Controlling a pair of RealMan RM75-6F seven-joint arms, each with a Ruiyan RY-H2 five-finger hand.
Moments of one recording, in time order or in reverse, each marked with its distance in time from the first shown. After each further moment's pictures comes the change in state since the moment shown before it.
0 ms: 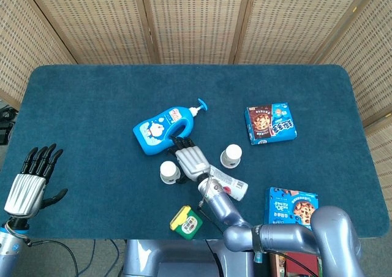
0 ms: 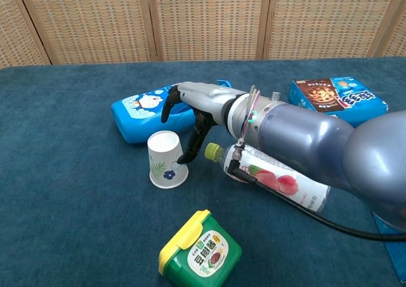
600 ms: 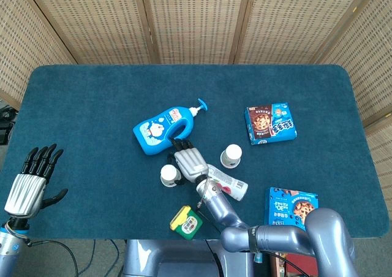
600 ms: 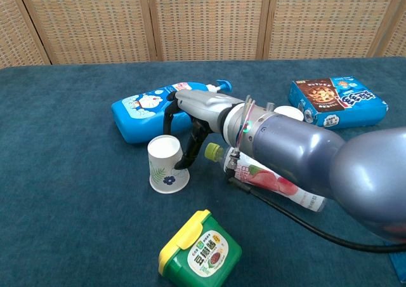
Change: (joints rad) left arm -0.001 -0.001 0.001 0.002 0.001 0.001 -0.003; right arm -0.002 -0.046 -0.006 0.057 -0.025 -0.005 0.029
